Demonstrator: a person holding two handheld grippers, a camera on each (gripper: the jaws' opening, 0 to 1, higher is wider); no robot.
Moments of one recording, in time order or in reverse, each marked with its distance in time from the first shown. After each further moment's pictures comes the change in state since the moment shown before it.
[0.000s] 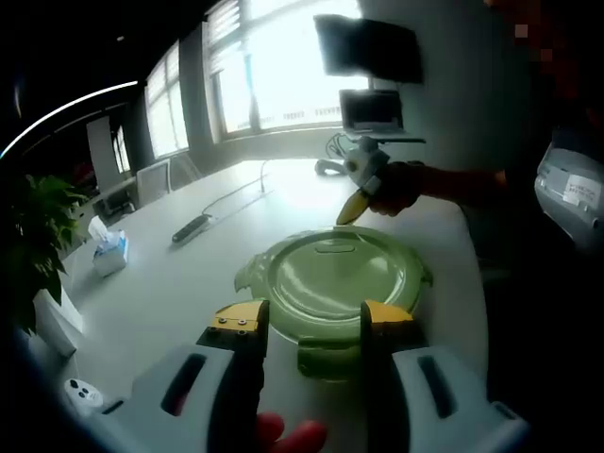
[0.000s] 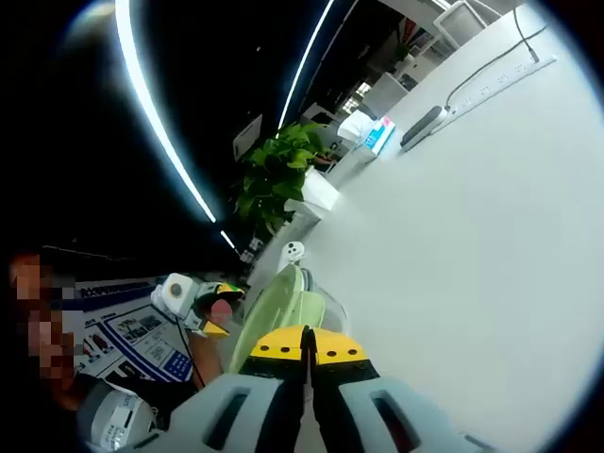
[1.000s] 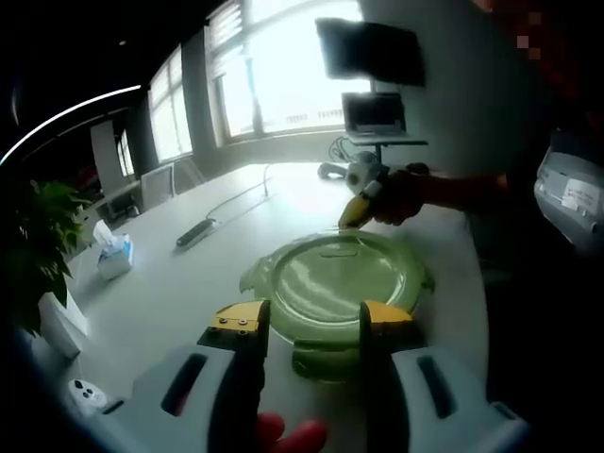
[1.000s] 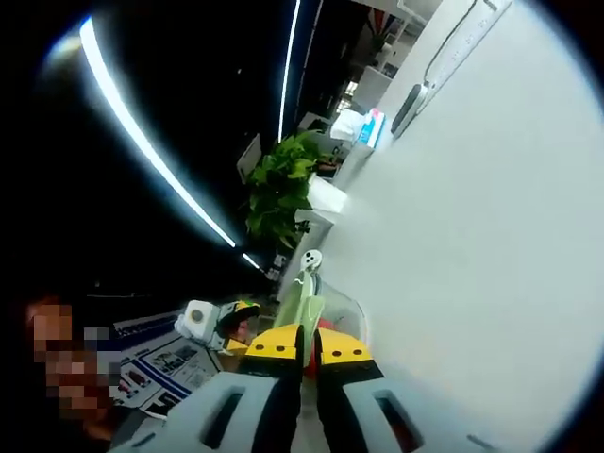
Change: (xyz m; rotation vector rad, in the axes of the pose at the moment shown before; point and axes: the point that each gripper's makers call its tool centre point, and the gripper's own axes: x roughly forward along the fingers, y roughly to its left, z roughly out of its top) left arm -0.002 -0.003 0.007 0.010 -0.015 0.022; right arm 0.000 0.009 -0.001 0.174 -0.029 0.116
